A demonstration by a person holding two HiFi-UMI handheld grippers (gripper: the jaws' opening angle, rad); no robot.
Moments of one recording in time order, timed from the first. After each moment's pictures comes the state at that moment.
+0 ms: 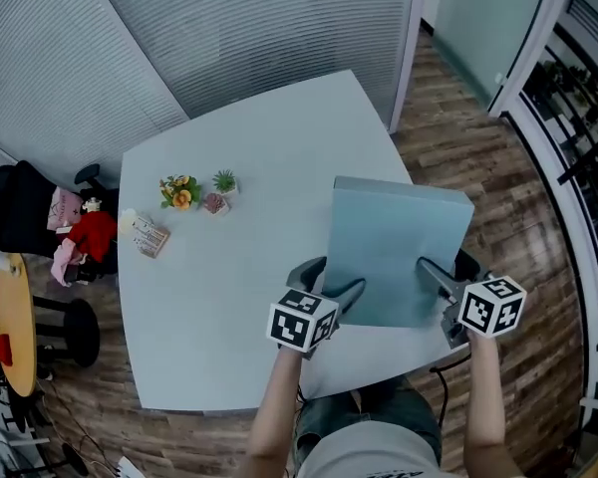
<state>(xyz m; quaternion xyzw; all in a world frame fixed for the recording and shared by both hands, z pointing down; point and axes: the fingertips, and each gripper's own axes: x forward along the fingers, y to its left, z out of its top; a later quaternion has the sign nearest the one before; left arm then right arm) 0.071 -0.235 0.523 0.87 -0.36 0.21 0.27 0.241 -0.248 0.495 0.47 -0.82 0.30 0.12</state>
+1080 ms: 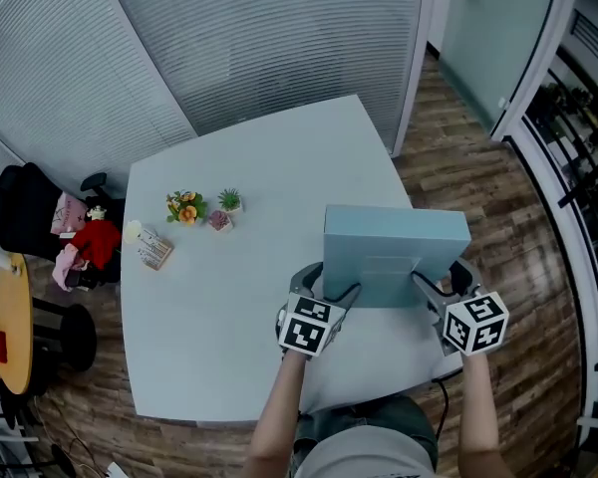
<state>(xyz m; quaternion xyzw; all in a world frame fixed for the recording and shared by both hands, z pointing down) 0.067 -0.268 0.527 0.86 -0.41 0.25 0.18 0.235 -0.268 0.485 0.48 -0.84 0.18 0.17</state>
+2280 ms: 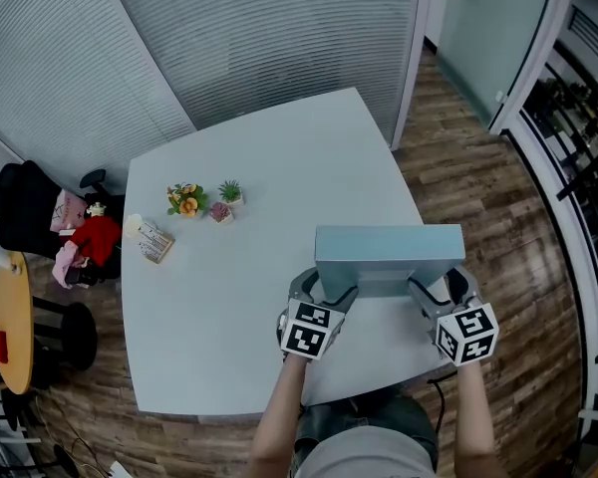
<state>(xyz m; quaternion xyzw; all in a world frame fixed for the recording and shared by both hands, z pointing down) 0.057 -0.239 0.546 0.85 -0.42 0.26 0.18 0.223 -0.232 0.494 0.49 -0.84 0.13 0.19</state>
